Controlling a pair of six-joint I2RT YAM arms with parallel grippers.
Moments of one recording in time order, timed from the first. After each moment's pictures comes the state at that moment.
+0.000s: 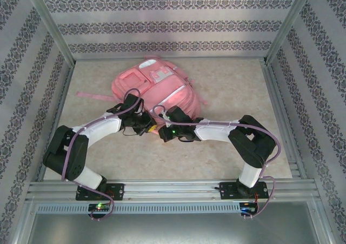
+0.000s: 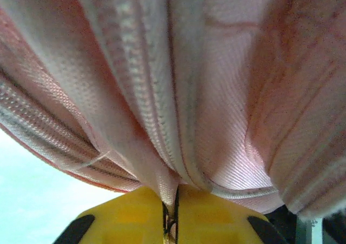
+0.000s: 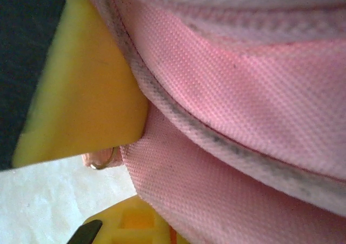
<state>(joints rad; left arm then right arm) -0.42 1.53 0.86 -0.36 0.52 -1.14 0.83 1.76 0.93 -0.03 -0.25 0.44</state>
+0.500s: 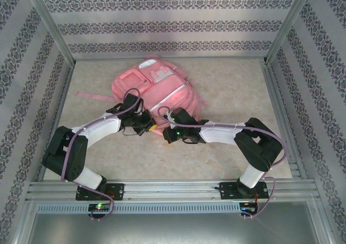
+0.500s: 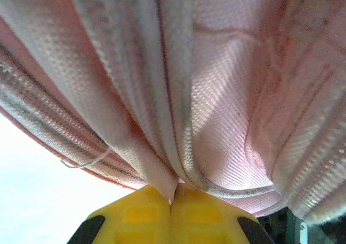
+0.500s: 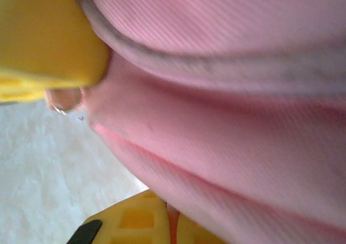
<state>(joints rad) -0.40 1.51 0.86 -0.34 0.53 -1.14 0.81 1.68 0.83 -0.03 -0.24 0.45</state>
